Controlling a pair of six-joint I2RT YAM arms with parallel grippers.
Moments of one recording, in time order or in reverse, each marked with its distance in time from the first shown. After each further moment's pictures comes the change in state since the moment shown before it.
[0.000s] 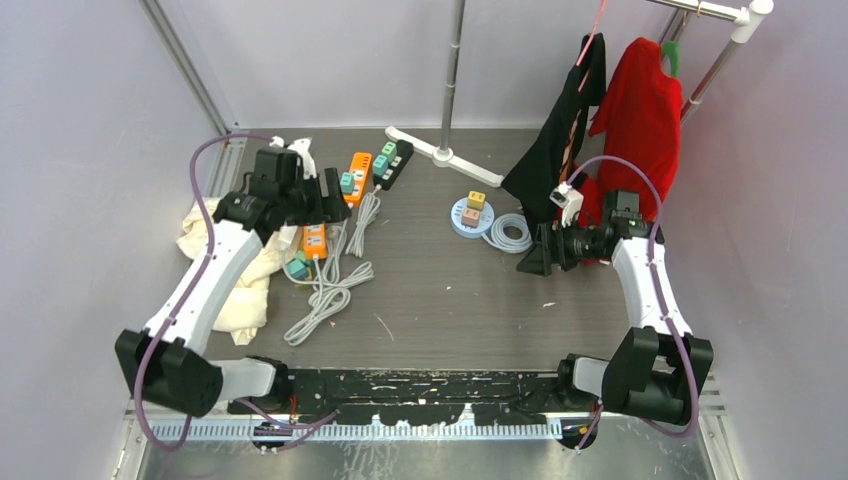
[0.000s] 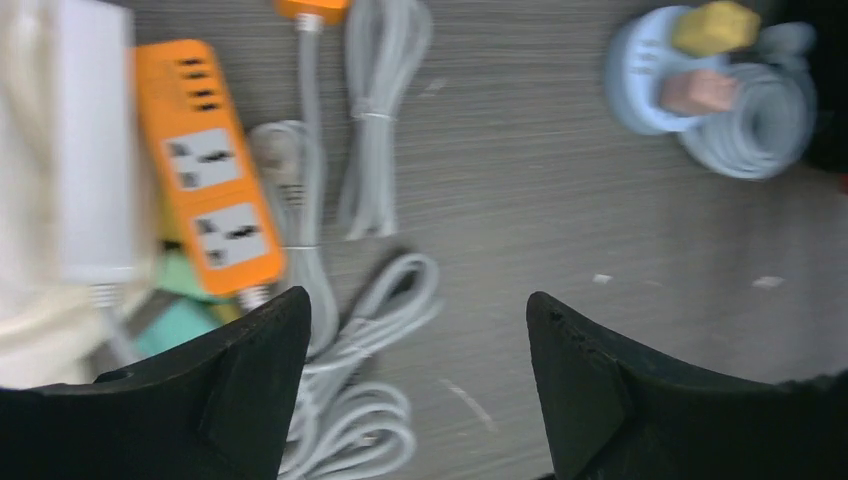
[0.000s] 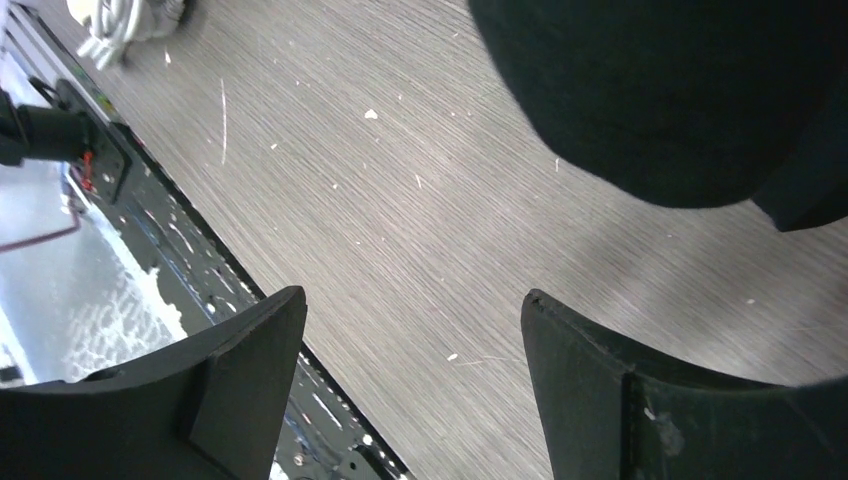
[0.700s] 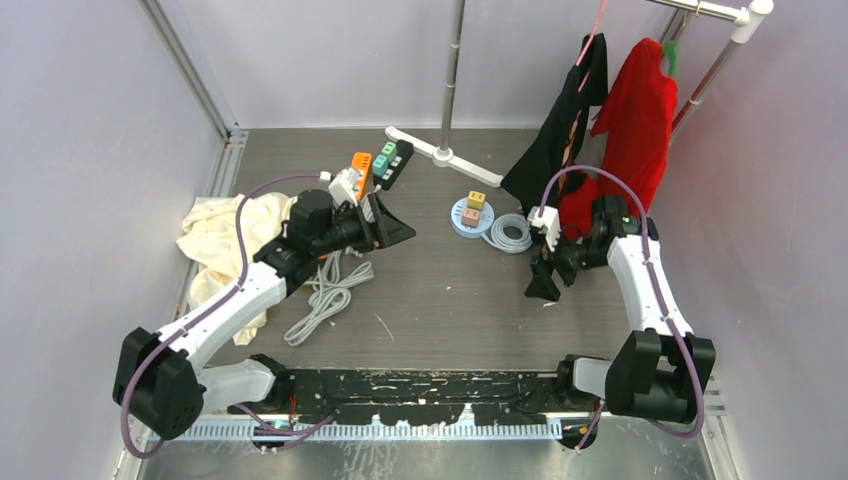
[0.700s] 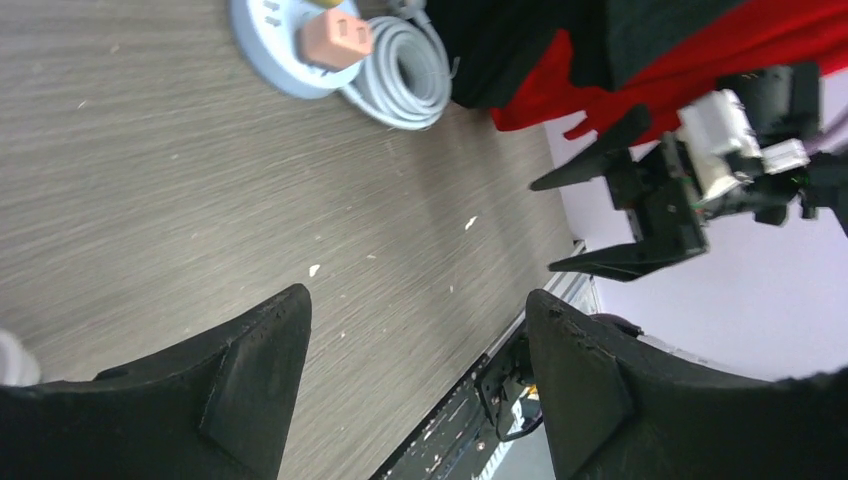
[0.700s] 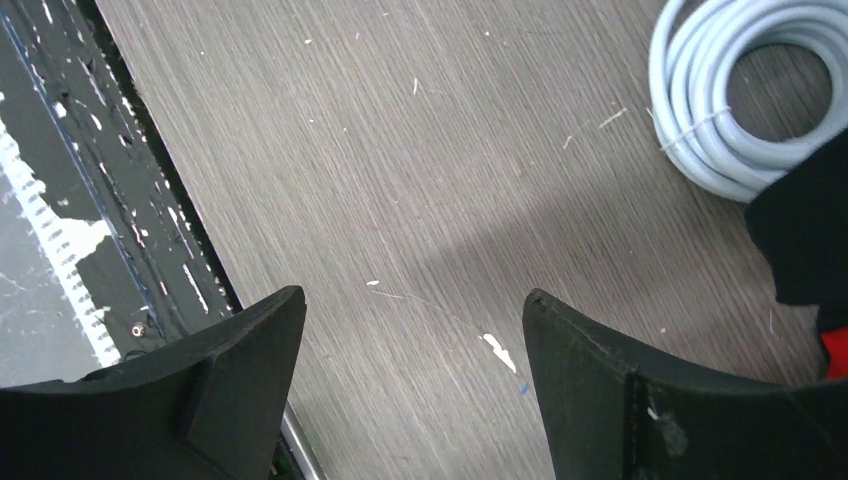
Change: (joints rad) left arm -0.231 -0.135 -0.462 0.736 0.360 -0.498; right arm 0.057 0.008 0.064 -0.290 0.093 -0.671
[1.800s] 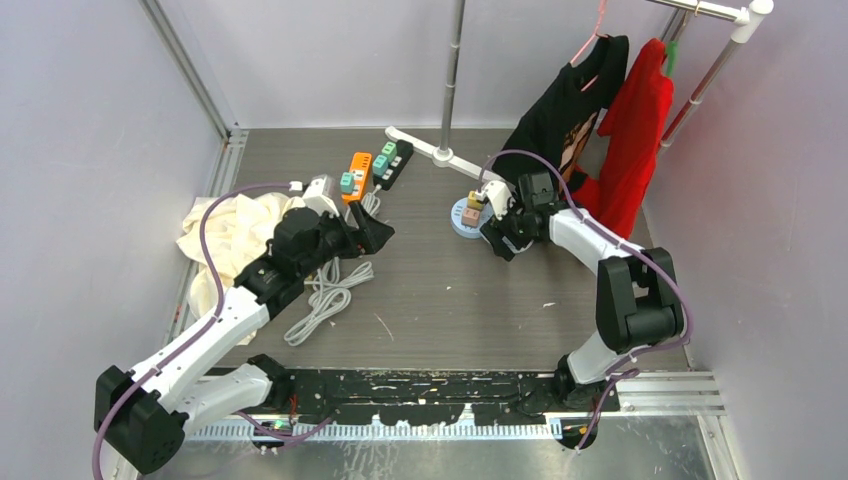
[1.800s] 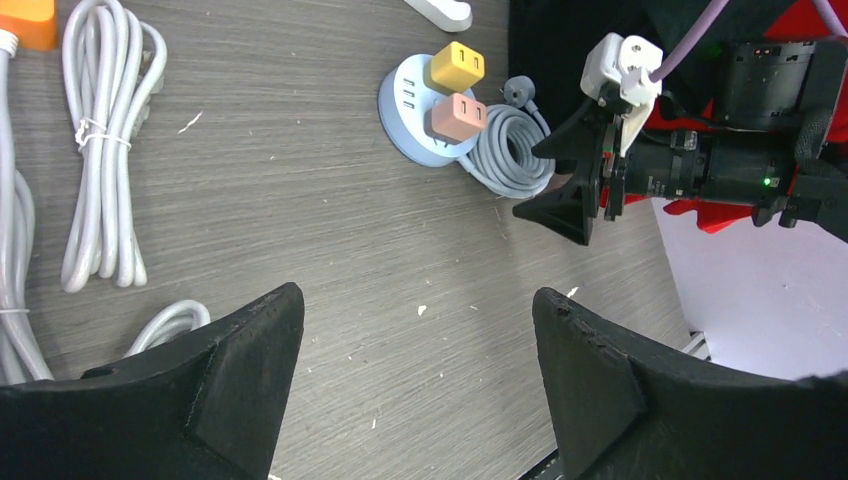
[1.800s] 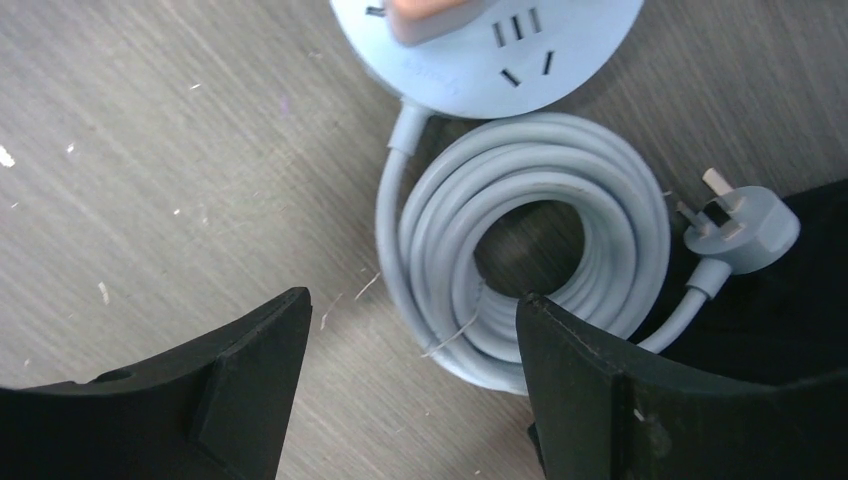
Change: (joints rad) left arm -0.066 -0.206 -0.073 -0.061 -0.372 0.130; right arm 0.370 0.349 0.026 0.698 0.510 0.451
